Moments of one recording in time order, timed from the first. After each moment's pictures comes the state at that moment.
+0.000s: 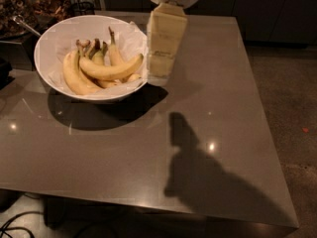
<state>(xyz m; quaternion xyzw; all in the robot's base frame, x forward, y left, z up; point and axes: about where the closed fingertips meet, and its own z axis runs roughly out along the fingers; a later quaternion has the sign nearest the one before) 0.481 -0.009 1.046 -0.68 0.70 -0.05 0.18</state>
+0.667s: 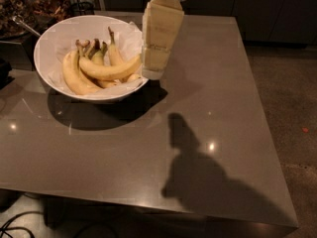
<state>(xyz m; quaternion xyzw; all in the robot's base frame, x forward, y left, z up) 0.484 0.002 1.060 -0.68 0.70 -0.04 0.22</state>
